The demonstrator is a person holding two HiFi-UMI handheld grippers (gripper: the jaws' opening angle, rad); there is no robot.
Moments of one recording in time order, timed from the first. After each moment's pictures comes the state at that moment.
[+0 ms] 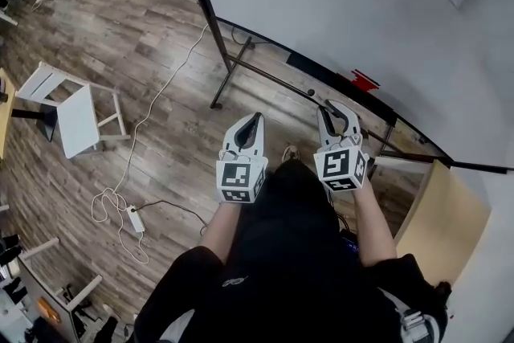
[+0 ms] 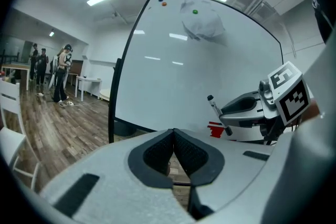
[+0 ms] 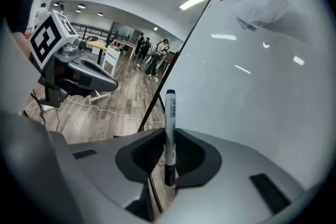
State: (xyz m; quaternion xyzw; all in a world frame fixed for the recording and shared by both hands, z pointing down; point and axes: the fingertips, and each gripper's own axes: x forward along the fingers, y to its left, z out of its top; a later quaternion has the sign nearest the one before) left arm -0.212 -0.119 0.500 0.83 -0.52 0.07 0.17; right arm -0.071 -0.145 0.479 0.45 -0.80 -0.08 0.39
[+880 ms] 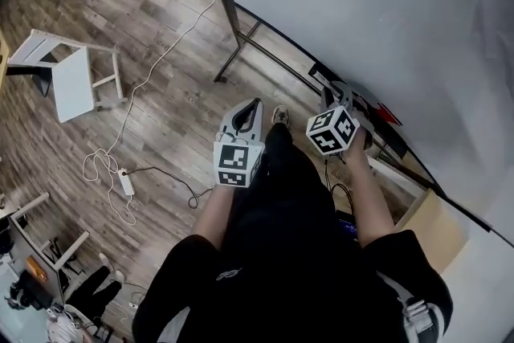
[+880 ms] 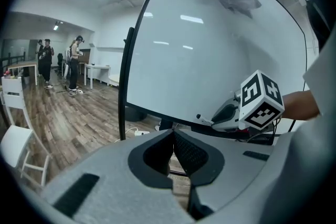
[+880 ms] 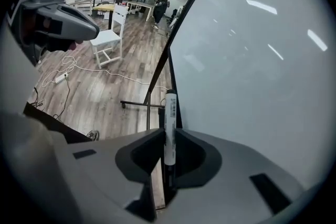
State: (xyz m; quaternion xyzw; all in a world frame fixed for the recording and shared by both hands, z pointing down) left arm -0.253 -0.228 0.569 0.80 -0.54 0.14 0.23; right arm -0.084 -0.294 0.621 0.34 -0.74 -0.02 0.58
